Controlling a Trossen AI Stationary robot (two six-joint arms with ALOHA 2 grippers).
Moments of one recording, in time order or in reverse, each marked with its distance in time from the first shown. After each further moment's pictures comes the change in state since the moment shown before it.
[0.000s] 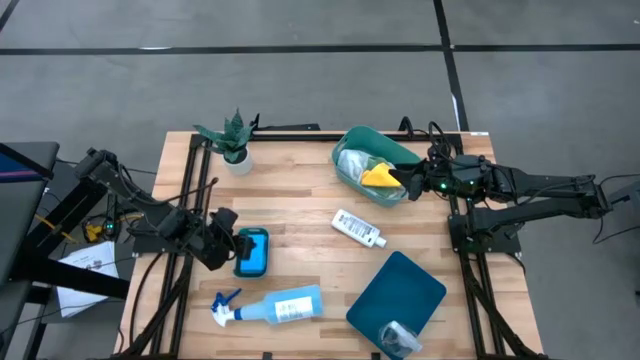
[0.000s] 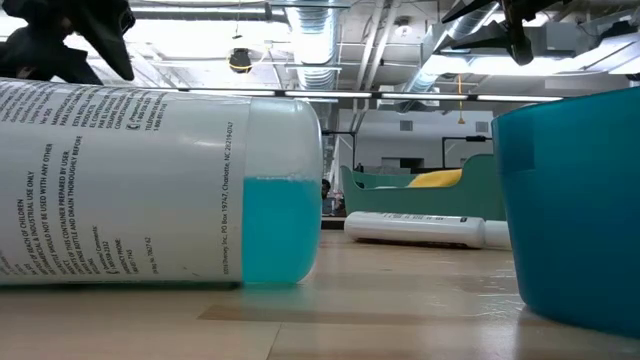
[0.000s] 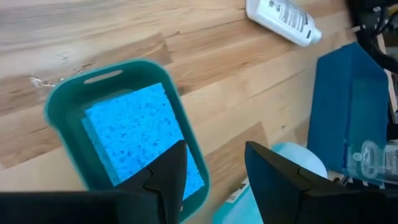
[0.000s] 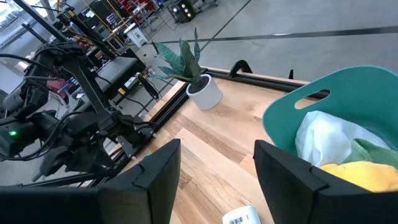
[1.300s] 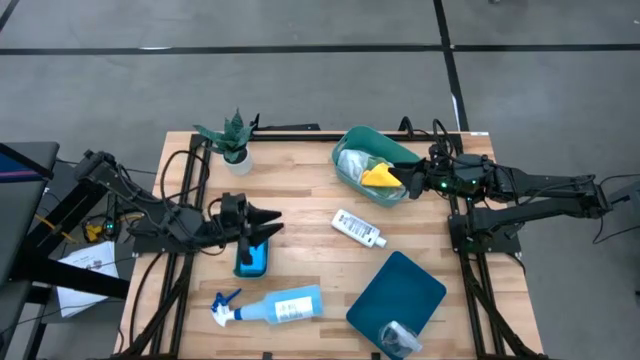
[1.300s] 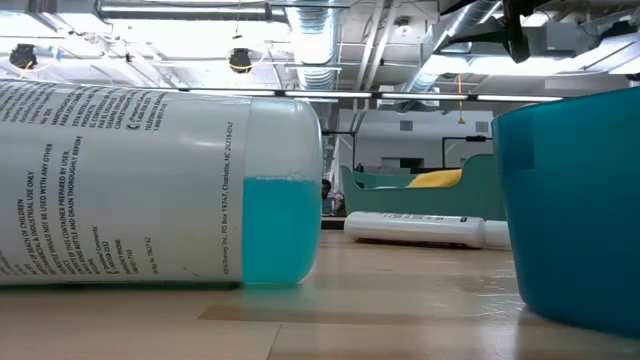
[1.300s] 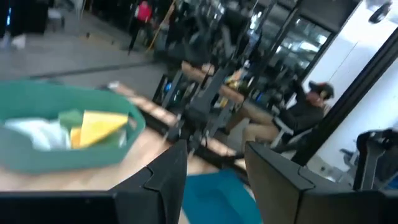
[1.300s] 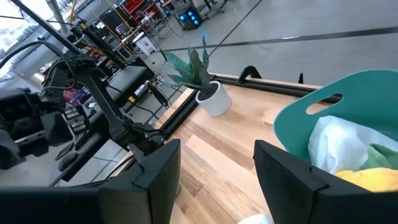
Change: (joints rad) left arm 0.056 0.001 0.000 1.030 -0.269 1.209; right arm 0.005 0.000 0.000 0.046 -0.004 0.019
